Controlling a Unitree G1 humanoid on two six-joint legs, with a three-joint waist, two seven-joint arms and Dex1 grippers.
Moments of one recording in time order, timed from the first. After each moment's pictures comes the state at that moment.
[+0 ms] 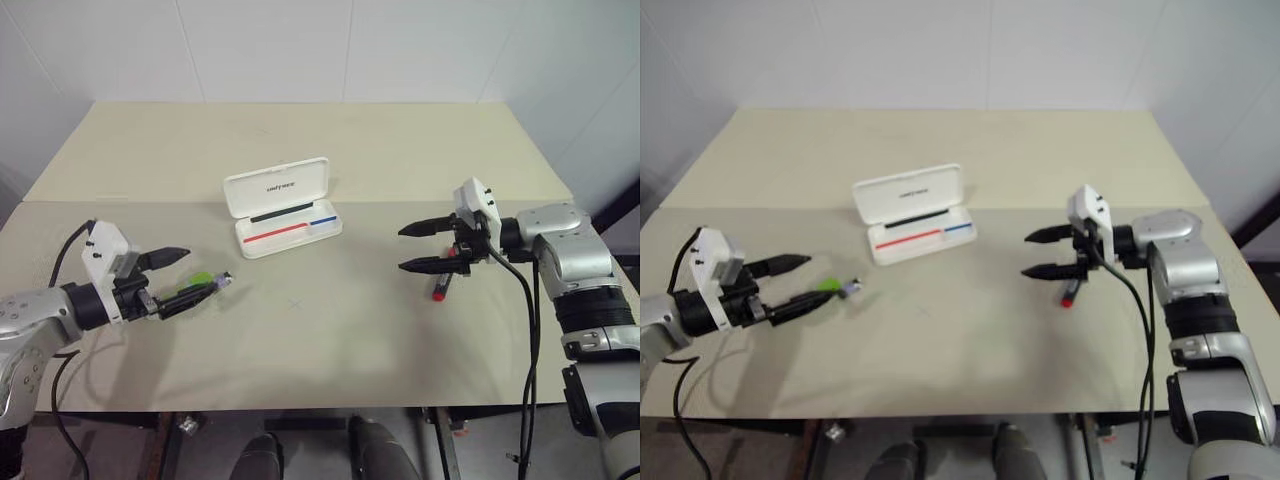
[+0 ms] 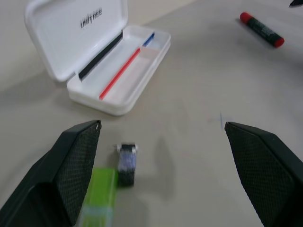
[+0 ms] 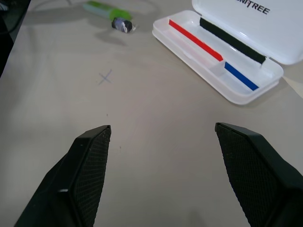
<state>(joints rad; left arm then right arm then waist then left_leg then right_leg) -0.14 0.90 0.38 -0.28 -0.63 0.60 -0.83 -0.83 -0.68 0.09 0.45 0.31 0.23 1.47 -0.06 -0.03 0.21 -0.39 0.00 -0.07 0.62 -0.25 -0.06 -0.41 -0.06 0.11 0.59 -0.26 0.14</state>
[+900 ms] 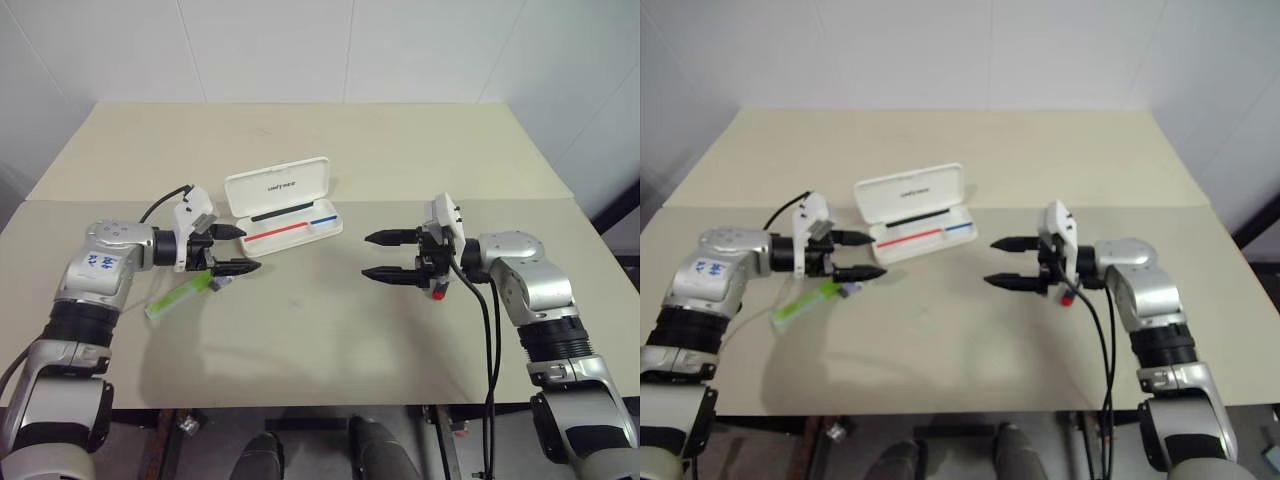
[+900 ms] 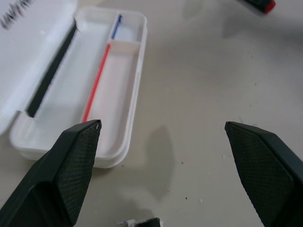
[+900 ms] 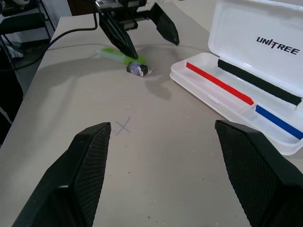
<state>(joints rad) -0.79 0.74 -0.11 0.47 -0.27 0.37 -1.12 -0.69 -0.55 0.06 0.23 0.39 0.32 1.30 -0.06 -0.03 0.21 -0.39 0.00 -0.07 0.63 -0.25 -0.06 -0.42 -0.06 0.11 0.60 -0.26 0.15</state>
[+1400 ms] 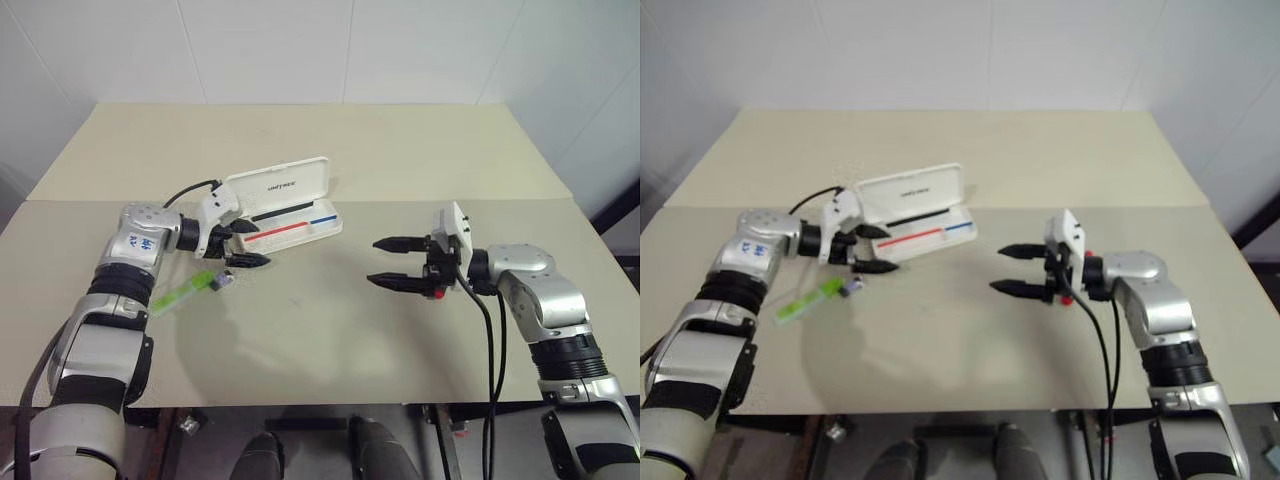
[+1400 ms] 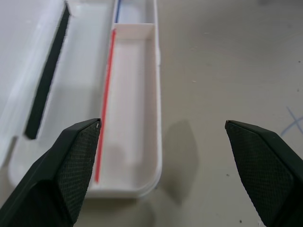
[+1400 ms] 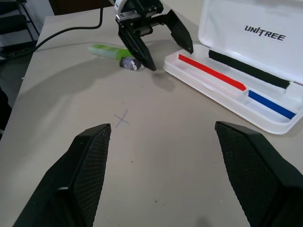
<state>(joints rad) -1.04 0.61 -0.18 0.93 -0.05 0.08 -1.21 -0.60 -0.59 0.03 0.10 0.41 0.38 1.23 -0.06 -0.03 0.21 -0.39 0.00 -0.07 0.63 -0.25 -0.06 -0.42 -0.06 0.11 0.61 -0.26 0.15</state>
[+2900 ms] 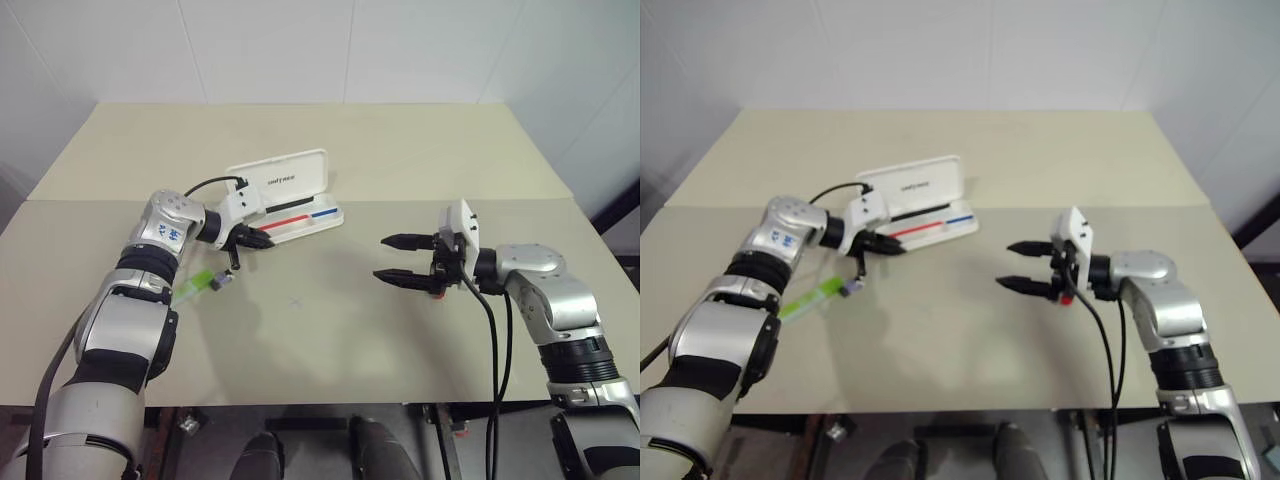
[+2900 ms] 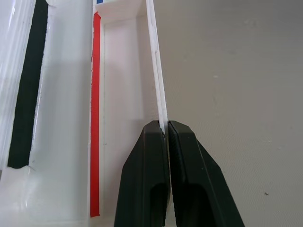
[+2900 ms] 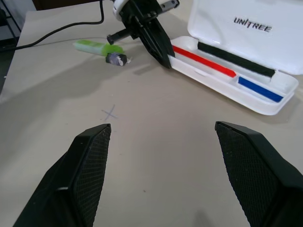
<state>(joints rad) -1.18 0.54 -0.19 1.11 0.15 -0.07 -1.15 -0.58 -0.62 0.01 0.08 0.42 0.39 1.18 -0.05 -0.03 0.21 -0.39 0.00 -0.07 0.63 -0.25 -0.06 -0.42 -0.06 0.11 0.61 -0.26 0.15</state>
